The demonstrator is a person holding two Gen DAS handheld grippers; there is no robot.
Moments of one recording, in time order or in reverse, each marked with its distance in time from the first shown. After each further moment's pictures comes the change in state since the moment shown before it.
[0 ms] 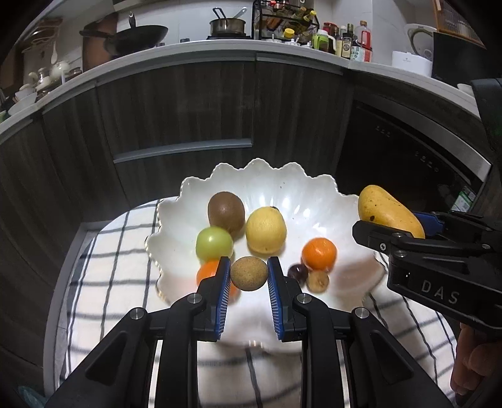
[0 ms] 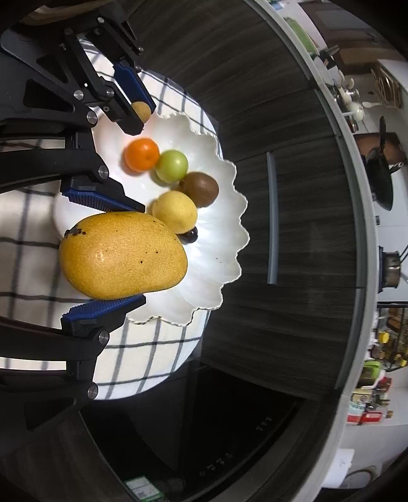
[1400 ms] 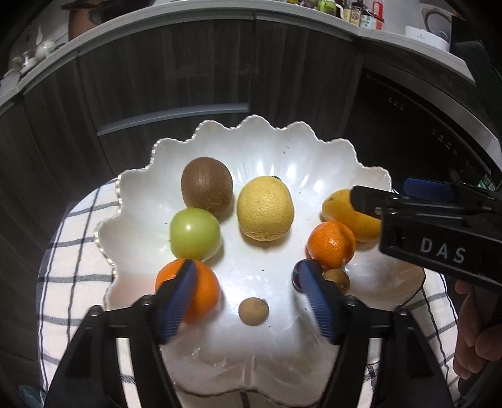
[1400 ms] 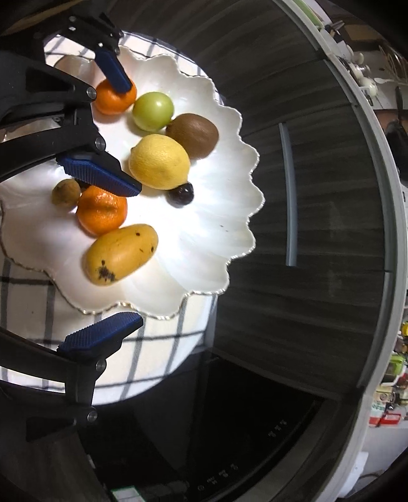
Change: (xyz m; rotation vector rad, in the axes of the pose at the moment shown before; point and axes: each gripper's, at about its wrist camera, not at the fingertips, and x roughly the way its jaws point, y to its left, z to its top) left arm 0.066 -0.004 0.000 -0.016 0.143 -0.010; right arm 0.056 -0.021 0.019 0.023 0.054 -0.087
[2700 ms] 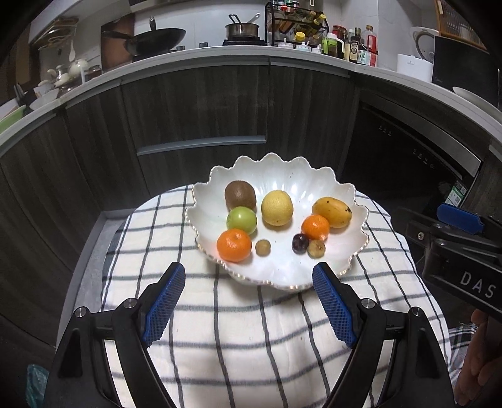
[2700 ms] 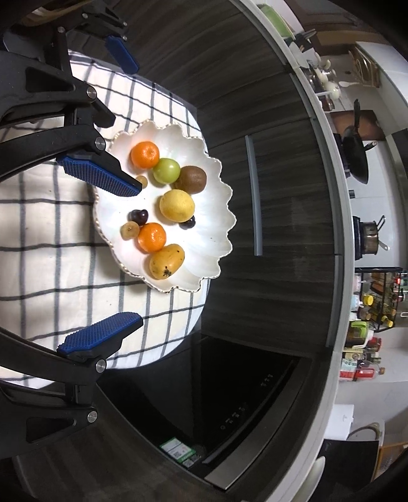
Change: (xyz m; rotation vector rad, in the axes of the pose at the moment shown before) left arm -0.142 0.008 -0.050 -0.016 -0.124 0.079; right arm -0.148 0.018 -0.069 0.084 -0.149 -0.020
